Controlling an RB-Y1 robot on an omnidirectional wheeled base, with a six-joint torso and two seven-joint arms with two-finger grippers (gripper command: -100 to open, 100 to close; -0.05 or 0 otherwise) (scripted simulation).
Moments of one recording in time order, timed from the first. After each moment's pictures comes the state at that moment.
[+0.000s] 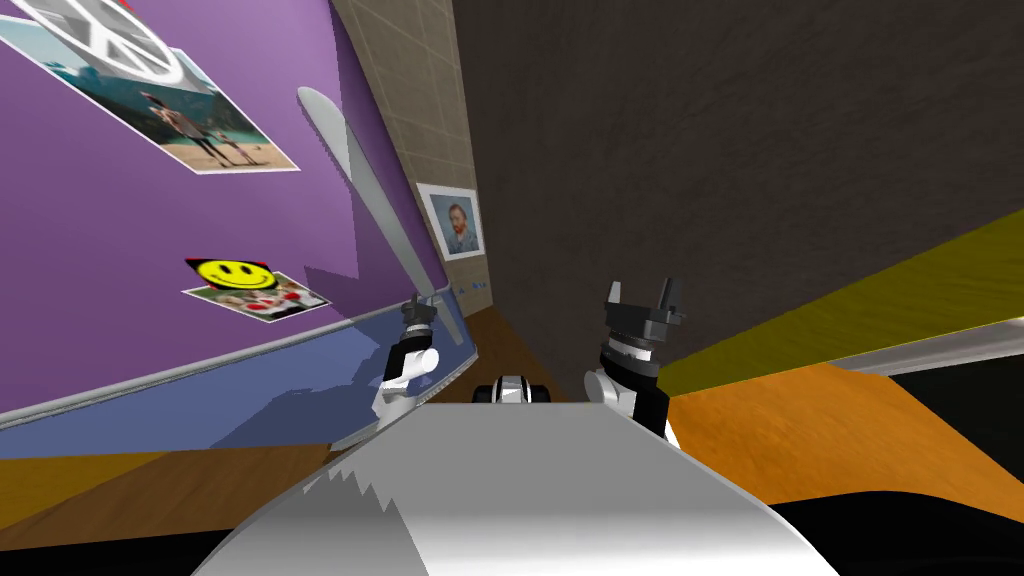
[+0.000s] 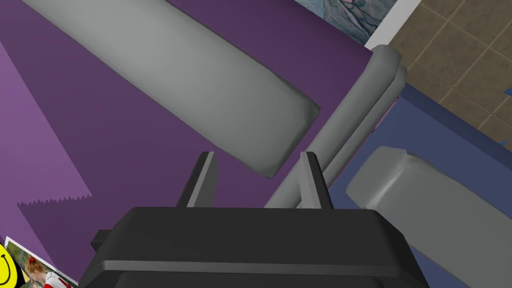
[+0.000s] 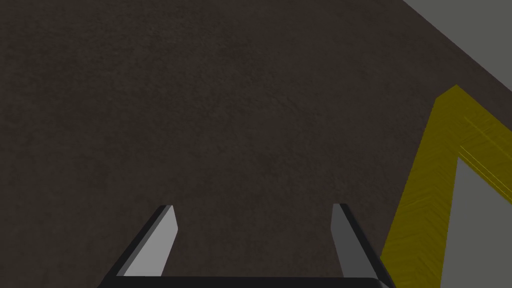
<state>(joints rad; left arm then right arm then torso) 0.19 0.04 0.26 -1.92 0.39 -0.19 0.21 0.50 0.04 -0.02 -2.38 -0.11 -0.62 -0.12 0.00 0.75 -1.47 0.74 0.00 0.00</state>
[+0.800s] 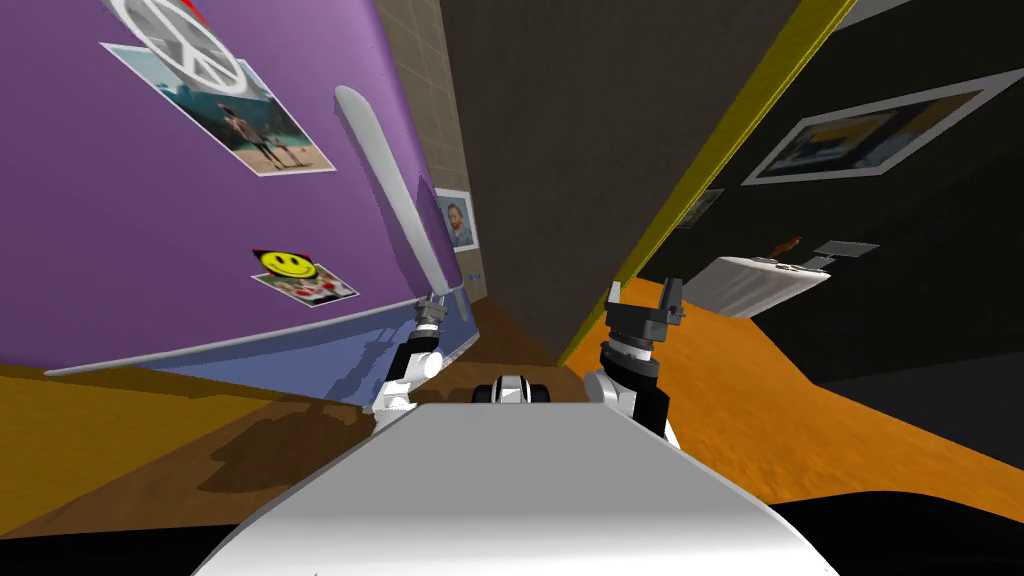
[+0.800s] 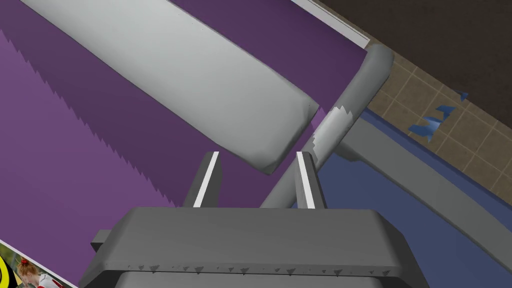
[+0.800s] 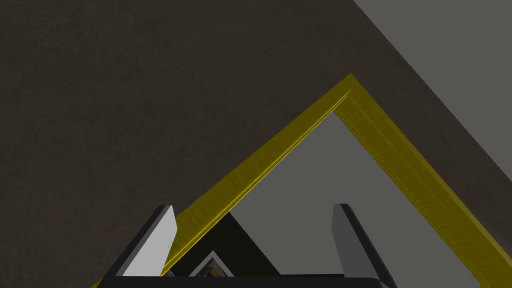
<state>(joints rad) 0.24 0.12 0.12 -1.99 0.41 -0.16 0.26 0.50 0.04 -0.02 -2.38 -0.11 -0.62 -0.12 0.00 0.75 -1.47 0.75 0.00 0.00</state>
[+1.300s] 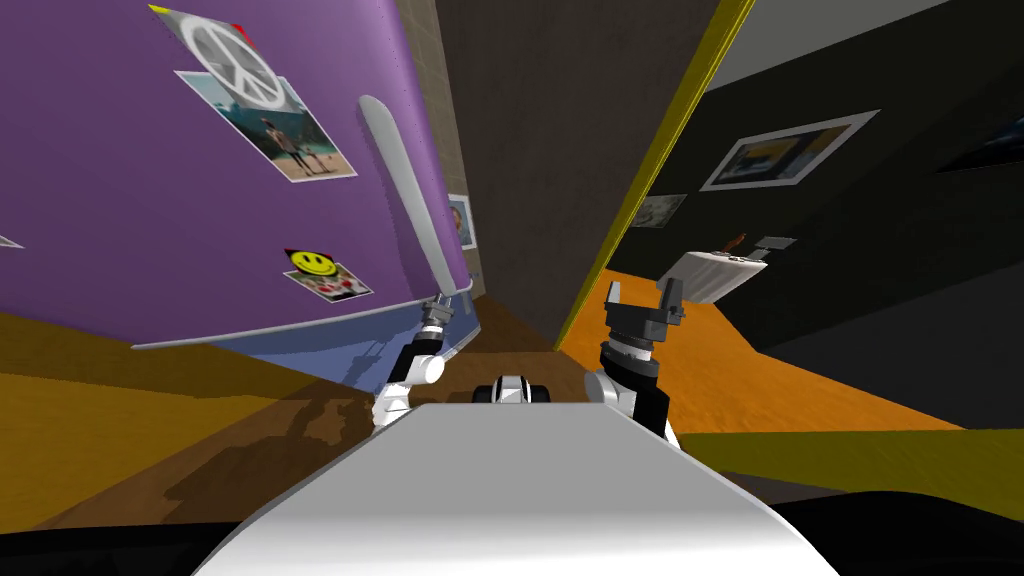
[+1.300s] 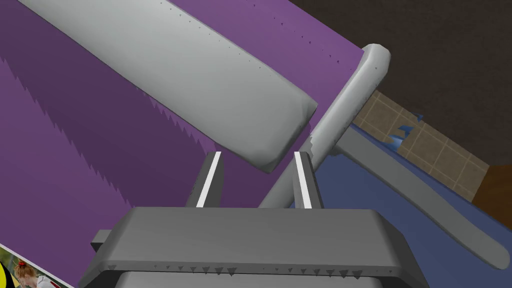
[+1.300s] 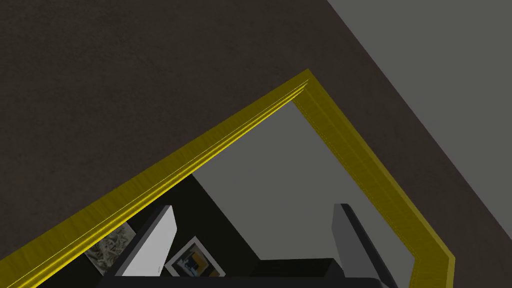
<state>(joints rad) 0.27 0.16 0.04 -2.02 0.42 -0.14 0.27 0.50 0.04 -0.02 -2.38 -0.11 -0.62 -0.12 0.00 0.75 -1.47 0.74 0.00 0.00</state>
